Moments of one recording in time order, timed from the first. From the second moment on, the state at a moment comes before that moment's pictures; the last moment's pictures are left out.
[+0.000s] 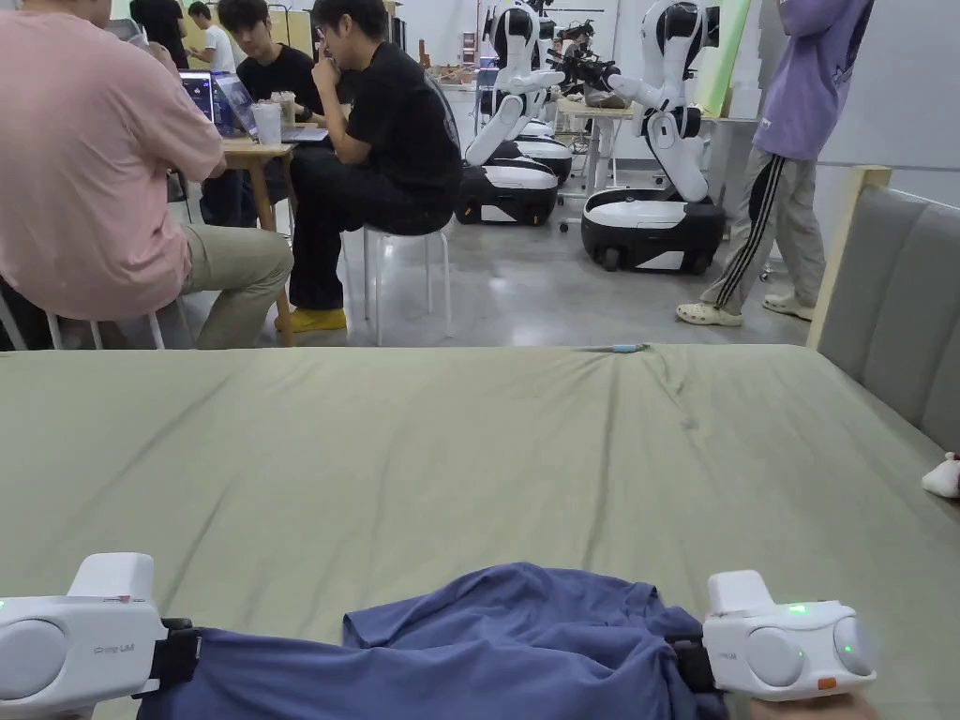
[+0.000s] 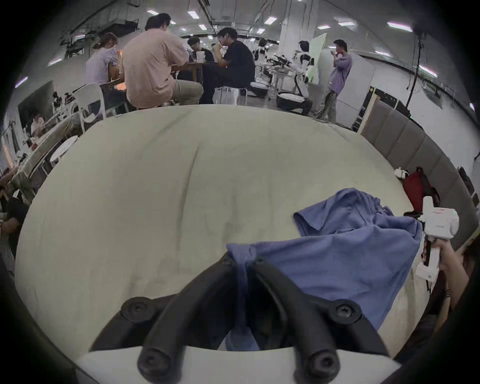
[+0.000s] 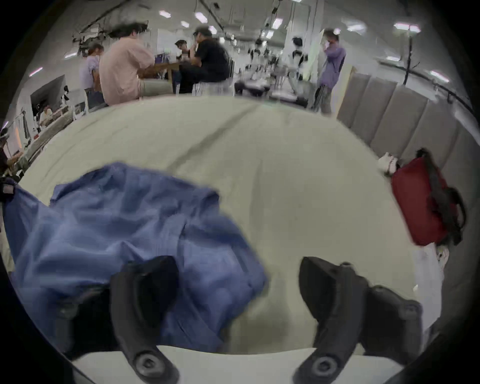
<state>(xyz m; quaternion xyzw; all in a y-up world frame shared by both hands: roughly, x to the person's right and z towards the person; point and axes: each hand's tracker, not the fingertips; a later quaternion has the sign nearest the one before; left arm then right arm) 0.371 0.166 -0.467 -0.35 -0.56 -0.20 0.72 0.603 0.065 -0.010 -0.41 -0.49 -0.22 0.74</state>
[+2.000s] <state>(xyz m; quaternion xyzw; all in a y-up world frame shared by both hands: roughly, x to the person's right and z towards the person) 0.364 0.308 -0.500 -0.11 -0.53 -0.21 0.82 0.590 0.281 0.005 -0.25 -0.61 -0.02 0.75</state>
